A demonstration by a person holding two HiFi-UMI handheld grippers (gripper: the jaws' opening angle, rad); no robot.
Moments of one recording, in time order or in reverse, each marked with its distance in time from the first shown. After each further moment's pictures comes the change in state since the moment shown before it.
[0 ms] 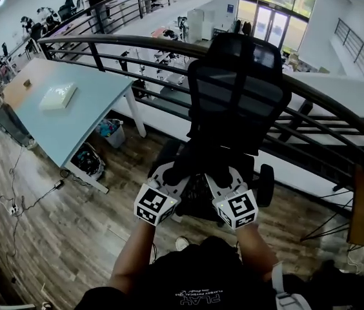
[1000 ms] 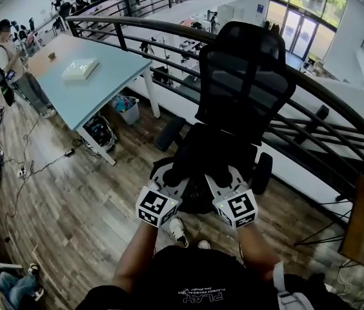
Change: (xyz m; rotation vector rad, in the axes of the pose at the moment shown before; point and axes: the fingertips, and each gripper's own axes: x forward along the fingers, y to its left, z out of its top) left arm -0.050 -0.118 0.003 -0.066 0.019 0.202; right arm -0.113 0.042 0.000 -0.023 0.001 0.185
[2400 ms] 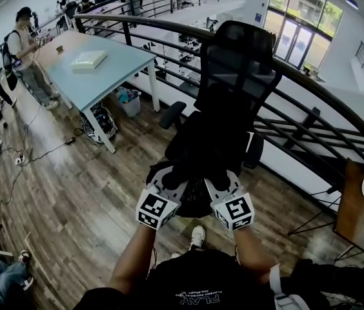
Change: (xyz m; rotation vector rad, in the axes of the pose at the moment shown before) left arm -0.142 -0.123 -0.021 0.014 -0.013 0.024; right arm -0.130 0.134 -0.005 -0.009 -0.007 -0.020
